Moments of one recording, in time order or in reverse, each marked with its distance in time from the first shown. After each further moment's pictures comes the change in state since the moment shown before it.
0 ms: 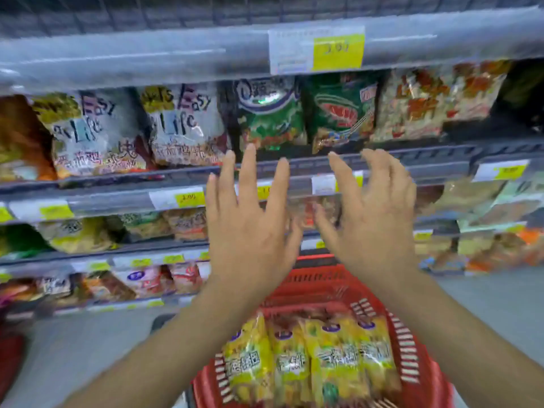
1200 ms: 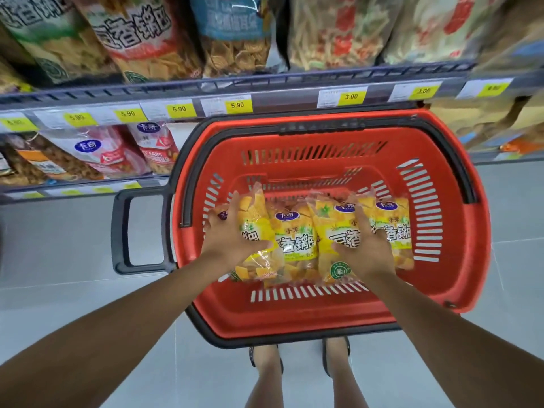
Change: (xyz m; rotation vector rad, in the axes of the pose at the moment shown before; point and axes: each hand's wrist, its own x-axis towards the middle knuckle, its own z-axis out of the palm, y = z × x) left_hand -0.286 -0.054 0.211 -0.406 -1.125 -0.684; right_hand -0.325 0.041 0.185 0.132 -1.052 0.782
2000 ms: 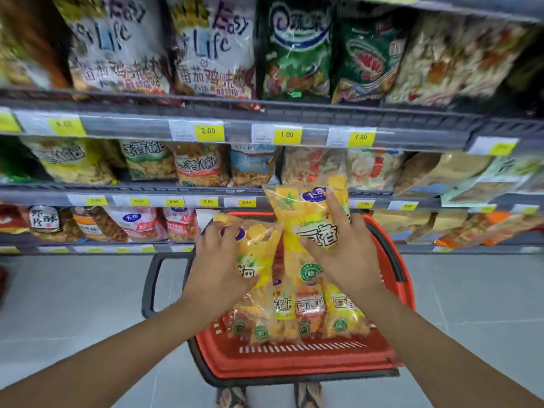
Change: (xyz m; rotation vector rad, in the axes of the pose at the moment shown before) left_hand -0.140 0.080 -0.155 0.025 0.412 0.370; right_hand -0.108 -0.130 -0.197 0.137 0.426 -0.615
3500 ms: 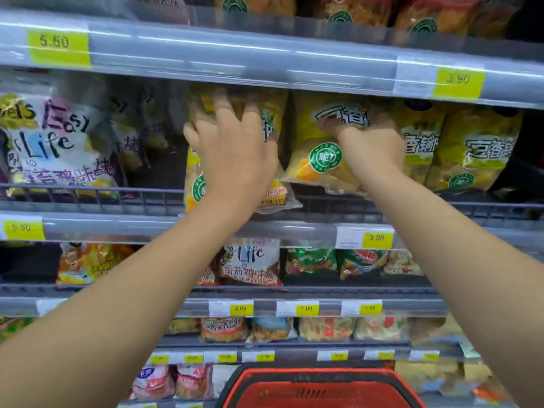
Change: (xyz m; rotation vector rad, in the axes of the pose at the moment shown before) left_hand 0.174 0.161 -0.352 0.258 0.949 0.118; right_hand 0.243 -0.269 -0.249 0.428 0.436 0.180
